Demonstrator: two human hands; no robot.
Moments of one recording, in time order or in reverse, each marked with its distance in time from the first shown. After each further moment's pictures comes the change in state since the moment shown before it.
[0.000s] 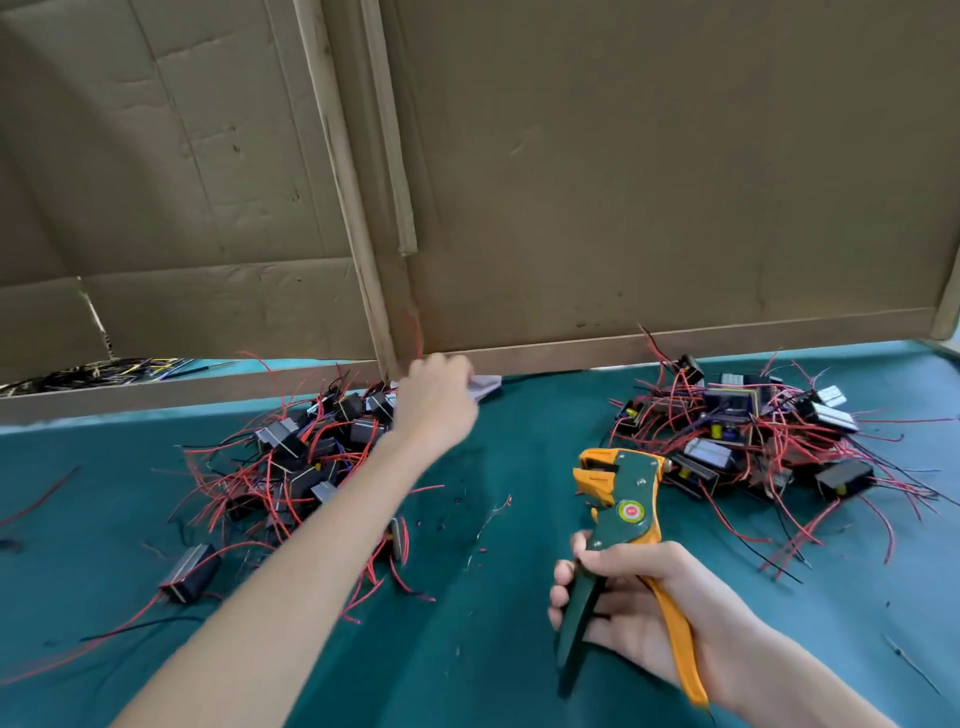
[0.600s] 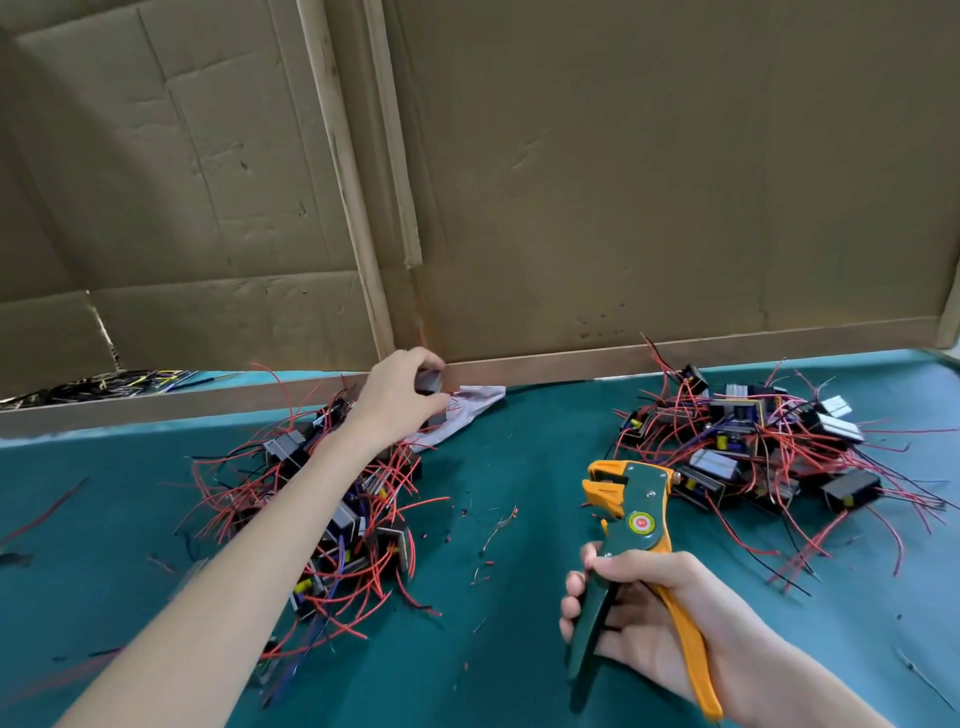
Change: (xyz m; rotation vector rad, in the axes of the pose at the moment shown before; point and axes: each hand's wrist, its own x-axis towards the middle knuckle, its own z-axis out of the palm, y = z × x) left_hand 0.003 -0.043 -0.029 -0.294 0.078 0.058; right_hand -0.003 -0.003 0.008 -0.009 0.042 -0.013
